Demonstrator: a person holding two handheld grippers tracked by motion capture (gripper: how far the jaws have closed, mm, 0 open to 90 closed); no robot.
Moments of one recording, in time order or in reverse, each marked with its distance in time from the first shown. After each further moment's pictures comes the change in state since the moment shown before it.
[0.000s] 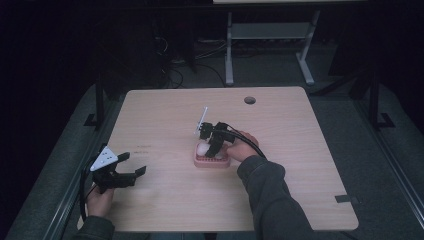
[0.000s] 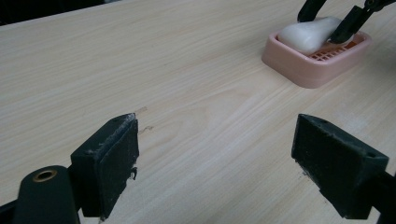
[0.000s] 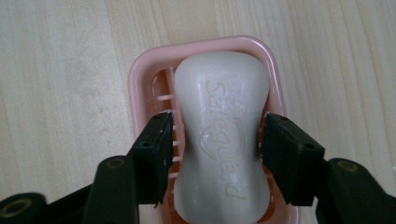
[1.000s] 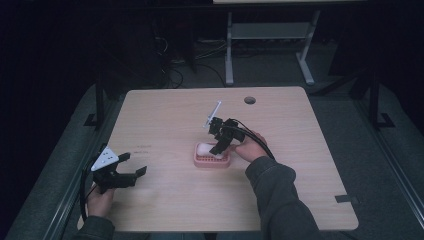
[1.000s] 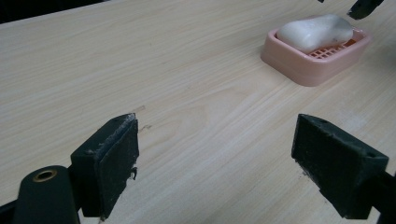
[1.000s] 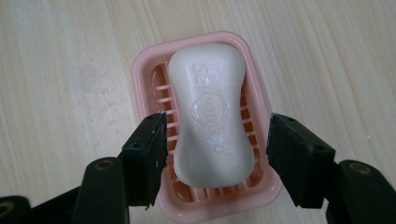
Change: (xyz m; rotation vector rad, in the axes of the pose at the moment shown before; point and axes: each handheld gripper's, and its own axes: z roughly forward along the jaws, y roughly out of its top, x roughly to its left) left arm -0.001 0.000 0.001 0.008 -0.002 0.004; right arm -0.004 -0.022 -0.026 -0.093 0.002 0.081
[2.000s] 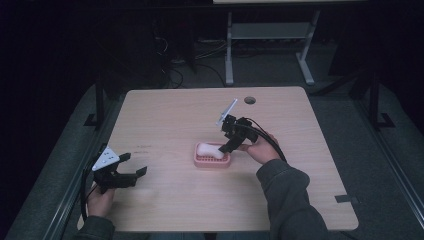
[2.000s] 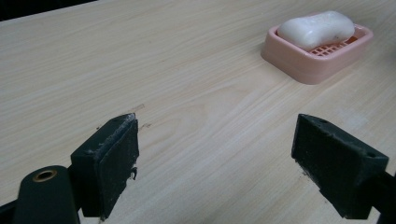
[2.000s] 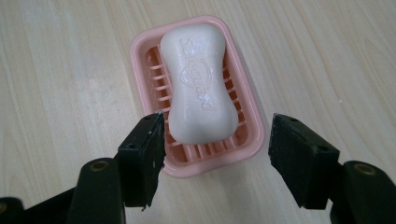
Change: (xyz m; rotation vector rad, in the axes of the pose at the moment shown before) left arm 0.000 0.000 0.001 0.010 0.001 0.005; right arm -0.003 -0.029 -0.027 -0.062 -0.029 0.054
